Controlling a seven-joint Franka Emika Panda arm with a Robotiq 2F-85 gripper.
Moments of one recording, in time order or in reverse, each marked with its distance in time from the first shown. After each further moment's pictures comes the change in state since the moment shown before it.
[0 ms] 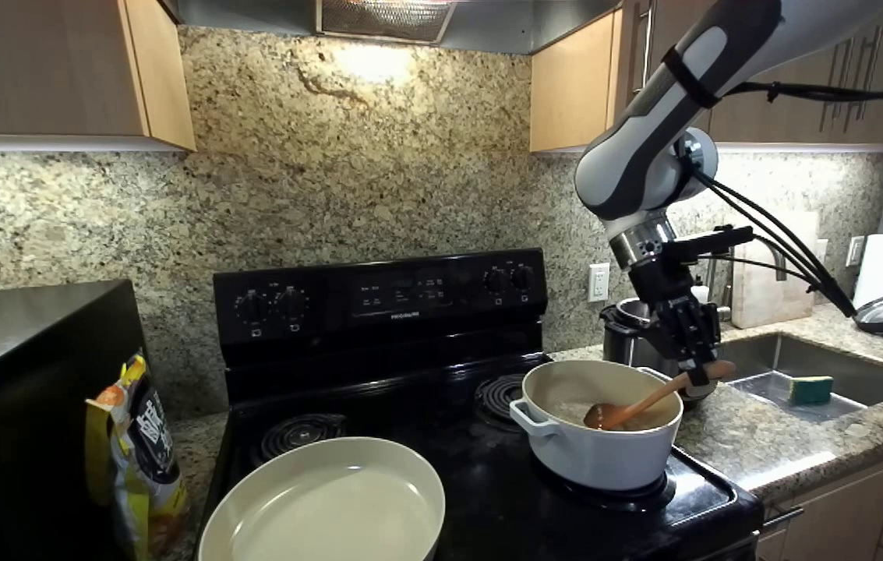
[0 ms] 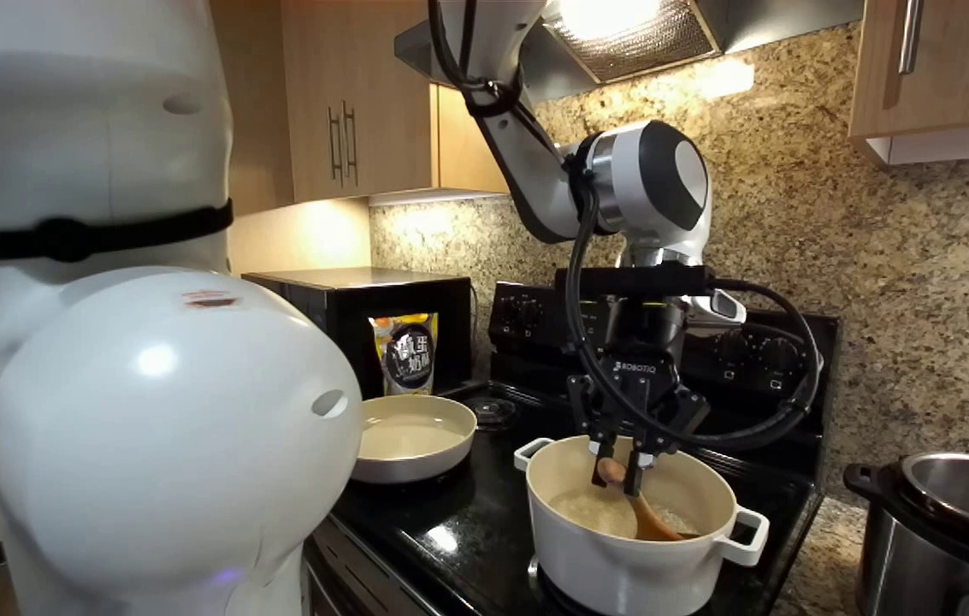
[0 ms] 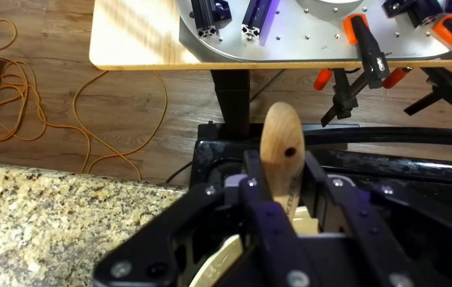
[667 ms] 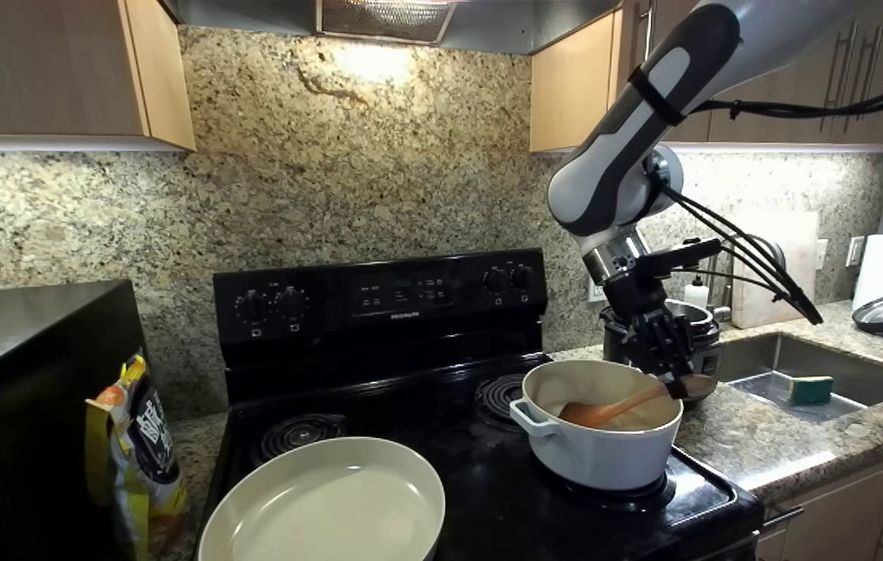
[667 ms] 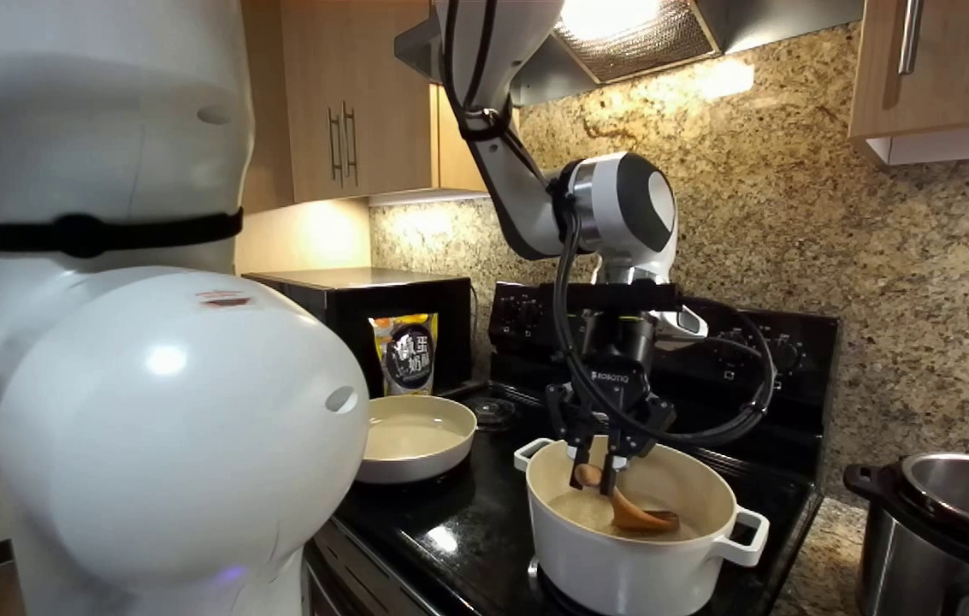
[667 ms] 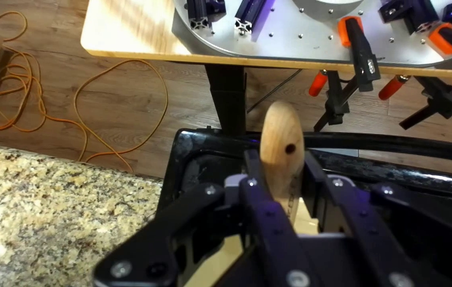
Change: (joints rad) arm 0.038 0.078 0.048 0.031 0.012 -0.001 -0.002
